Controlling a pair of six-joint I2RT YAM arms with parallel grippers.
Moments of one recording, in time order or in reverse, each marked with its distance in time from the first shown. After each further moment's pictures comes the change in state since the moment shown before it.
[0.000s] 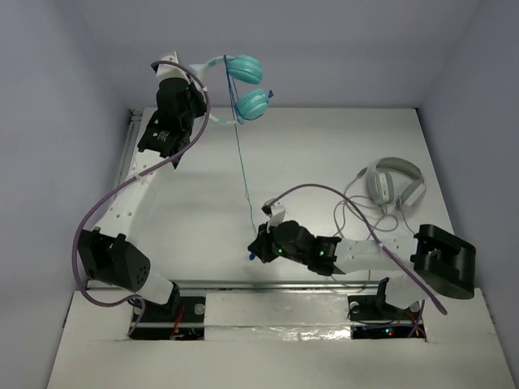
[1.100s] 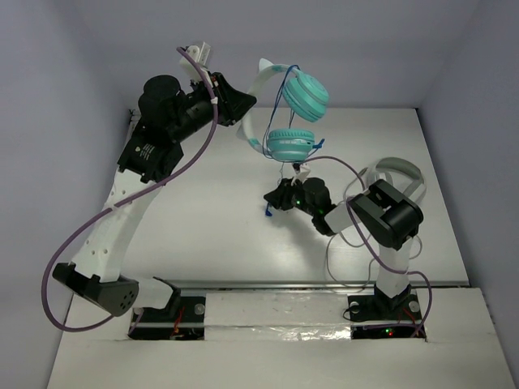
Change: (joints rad) left arm -0.172 -0.145 0.146 -0.112 0.598 -0.006; right arm -0.549 0.480 0.068 0.601 -0.375 -0.092
